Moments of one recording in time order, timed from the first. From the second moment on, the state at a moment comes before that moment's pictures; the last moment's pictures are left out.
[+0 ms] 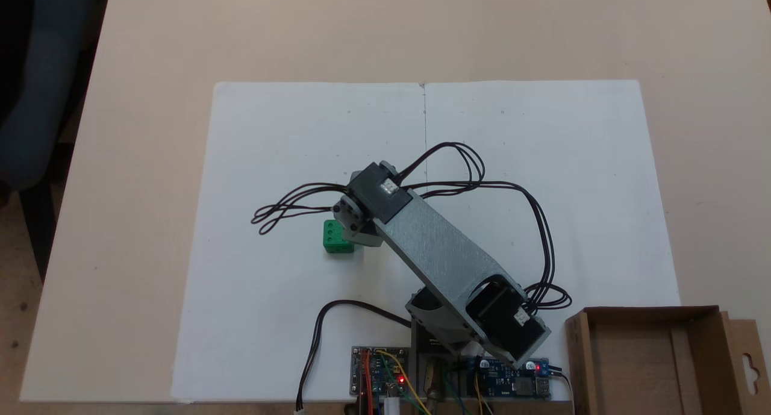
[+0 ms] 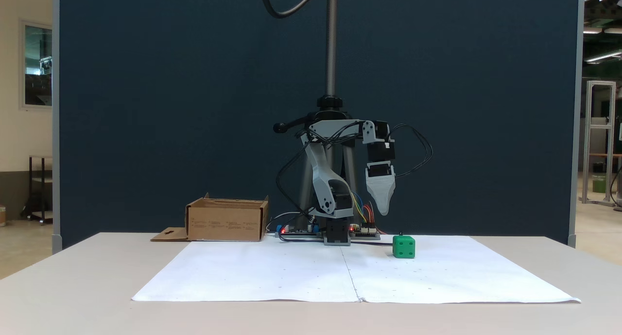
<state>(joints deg) -45.0 115.6 115.3 52.7 54.9</state>
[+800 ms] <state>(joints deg) -50.4 105.9 115.4 51.7 57.0</state>
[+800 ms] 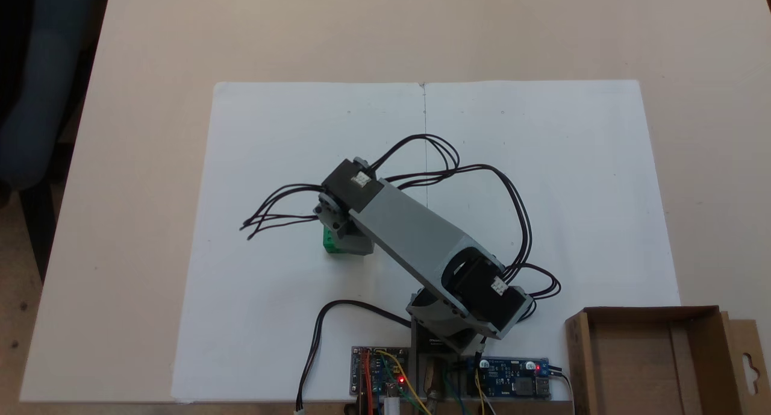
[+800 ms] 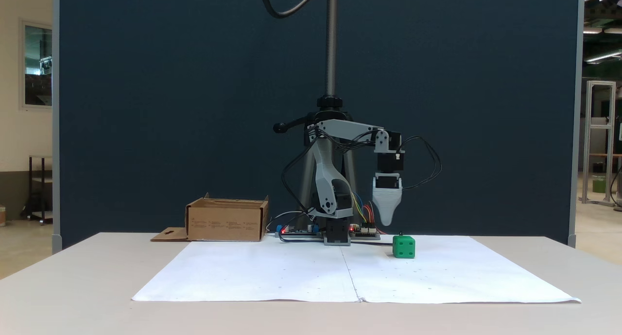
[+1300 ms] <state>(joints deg) -55.5 109.6 121.5 42.0 57.0</state>
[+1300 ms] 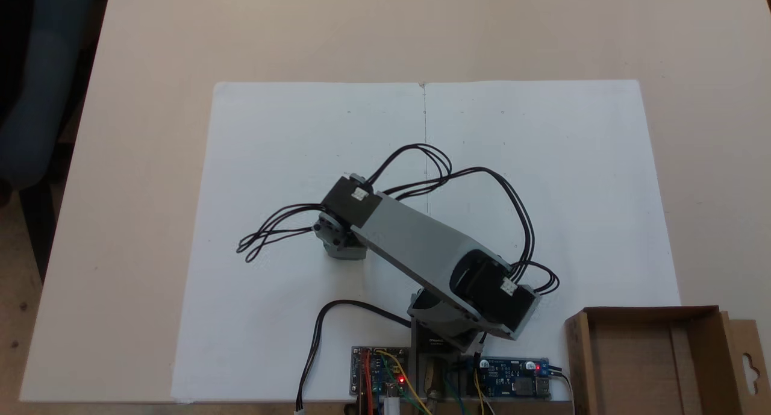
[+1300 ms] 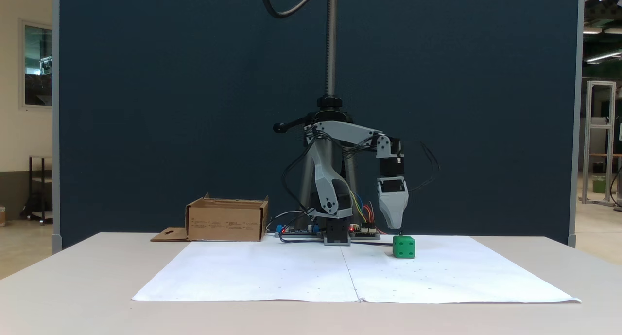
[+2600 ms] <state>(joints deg) -59.9 98.6 127.2 31.5 57.1</state>
